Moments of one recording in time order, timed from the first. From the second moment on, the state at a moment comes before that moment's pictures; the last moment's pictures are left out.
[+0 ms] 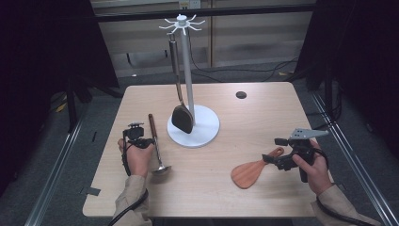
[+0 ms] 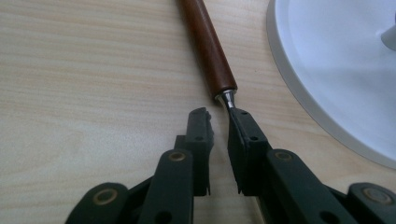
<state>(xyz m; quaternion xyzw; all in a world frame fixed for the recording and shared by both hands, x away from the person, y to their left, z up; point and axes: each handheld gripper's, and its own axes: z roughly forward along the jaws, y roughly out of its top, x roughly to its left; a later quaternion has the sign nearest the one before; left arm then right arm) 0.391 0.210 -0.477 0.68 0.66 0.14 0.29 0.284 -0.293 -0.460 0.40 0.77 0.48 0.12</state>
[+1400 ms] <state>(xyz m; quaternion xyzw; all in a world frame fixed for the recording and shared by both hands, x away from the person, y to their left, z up) 0.410 0.187 -0.474 0.72 0.67 0.11 0.16 0.285 -0.292 -0.458 0.39 0.77 0.49 0.12</state>
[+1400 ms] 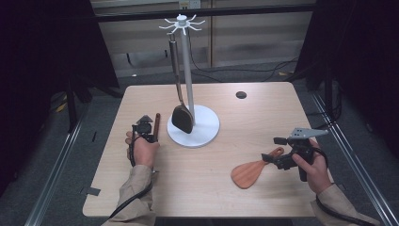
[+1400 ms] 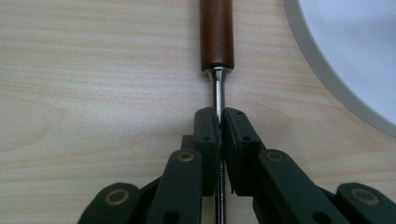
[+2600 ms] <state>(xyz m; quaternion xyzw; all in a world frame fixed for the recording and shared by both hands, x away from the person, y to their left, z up) 0.367 0.192 -0.423 0.64 0.61 0.24 0.39 0.286 -0.288 -0.458 0.38 0.77 0.49 0.12</state>
